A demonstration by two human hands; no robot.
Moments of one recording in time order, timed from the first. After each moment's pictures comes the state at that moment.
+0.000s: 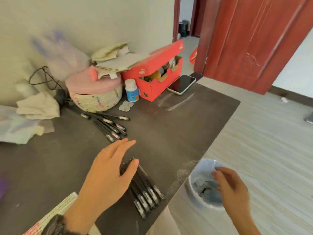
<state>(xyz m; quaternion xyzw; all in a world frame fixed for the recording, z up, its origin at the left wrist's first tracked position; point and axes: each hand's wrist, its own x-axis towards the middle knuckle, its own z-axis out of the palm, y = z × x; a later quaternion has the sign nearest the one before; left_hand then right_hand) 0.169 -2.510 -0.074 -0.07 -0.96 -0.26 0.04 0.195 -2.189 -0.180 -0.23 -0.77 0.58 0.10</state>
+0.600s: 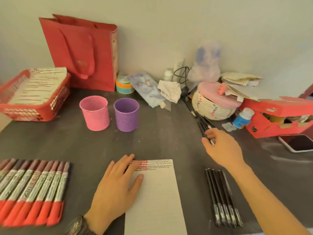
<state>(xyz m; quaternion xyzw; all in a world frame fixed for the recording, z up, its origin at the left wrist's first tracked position) 0.356 -2.629 -0.143 0.25 -0.94 -0.18 0.10 0.071 -2.449 -0.069 0.29 -0.94 0.18 0.00</state>
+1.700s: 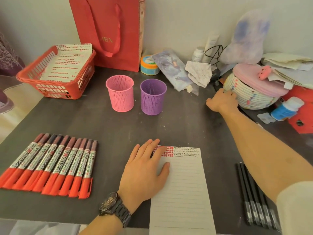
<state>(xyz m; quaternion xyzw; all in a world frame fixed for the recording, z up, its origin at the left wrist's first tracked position) 0.351 -2.623 -0.143 0.27 -0.94 -0.16 0.10 -0.022 -2.612 -0.099 0.21 -0.98 0.03 -0.05</state>
